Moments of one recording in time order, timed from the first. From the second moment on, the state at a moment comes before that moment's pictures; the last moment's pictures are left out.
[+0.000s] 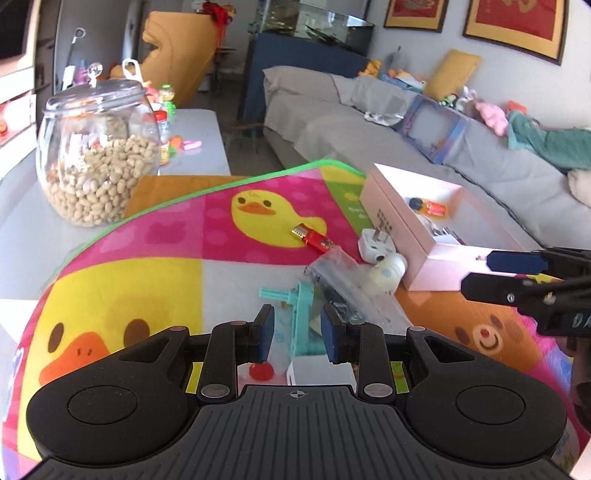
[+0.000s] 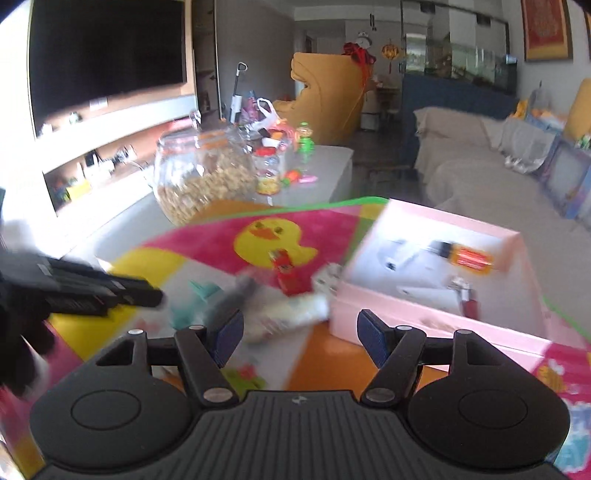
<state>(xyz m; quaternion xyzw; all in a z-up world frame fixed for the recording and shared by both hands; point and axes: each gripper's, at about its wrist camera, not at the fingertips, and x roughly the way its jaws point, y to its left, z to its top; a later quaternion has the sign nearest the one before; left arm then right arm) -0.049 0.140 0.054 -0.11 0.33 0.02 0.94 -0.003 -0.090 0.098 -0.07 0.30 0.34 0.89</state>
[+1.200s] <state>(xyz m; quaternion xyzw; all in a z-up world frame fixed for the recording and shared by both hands) -0.067 0.108 0.040 -0.04 0.36 0.00 0.93 -0.001 -0.154 0.062 -0.10 0.32 0.25 0.91</state>
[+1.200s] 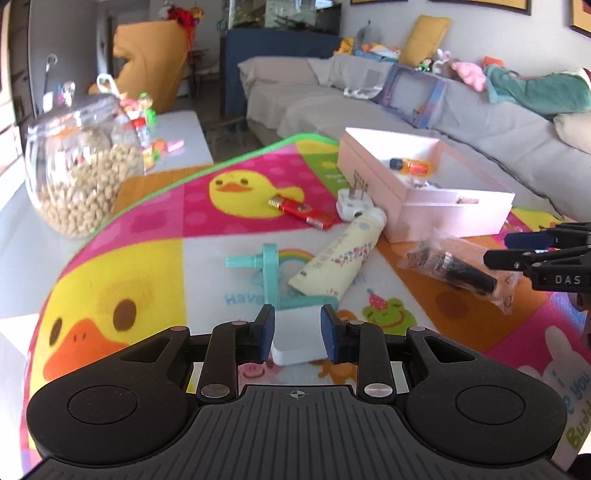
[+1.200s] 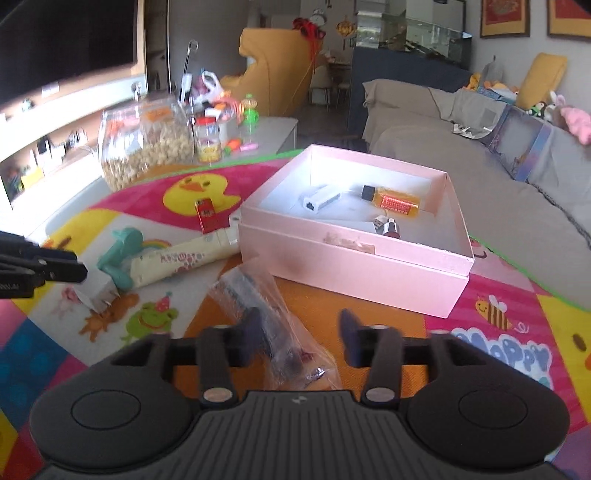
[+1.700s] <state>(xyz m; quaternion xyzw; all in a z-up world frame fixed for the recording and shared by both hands) -0.069 0.101 0.029 -0.10 0.40 -0.06 0.91 -0.013 -0.169 0.052 -0.09 0.31 0.27 0.91</state>
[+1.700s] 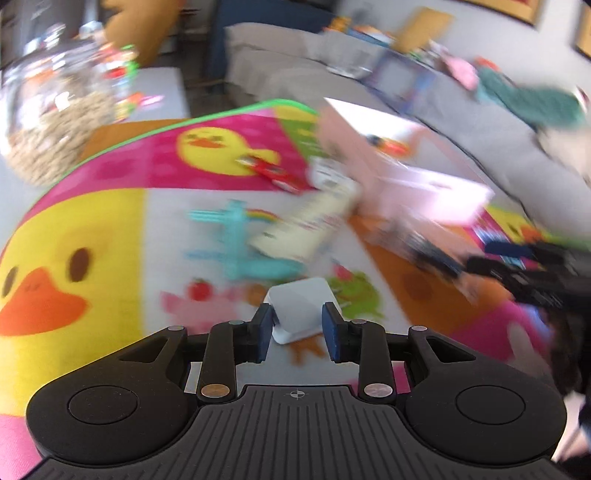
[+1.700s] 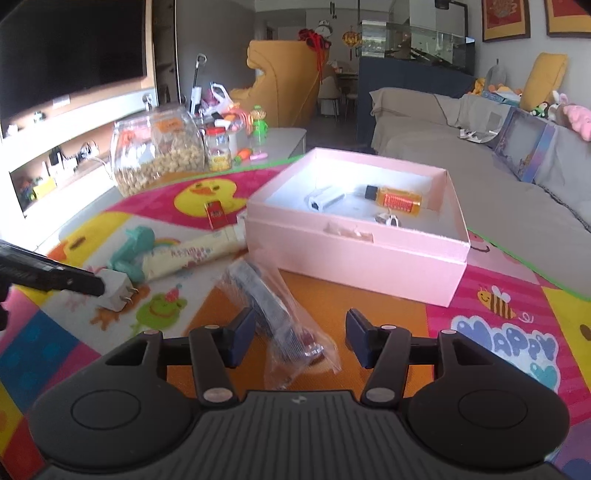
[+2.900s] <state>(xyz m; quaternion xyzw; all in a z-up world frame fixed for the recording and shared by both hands) -0.047 0.028 0.036 0.08 0.40 -0.12 0.91 -0.005 -0.163 0.023 -0.09 0.35 0.25 0.90</state>
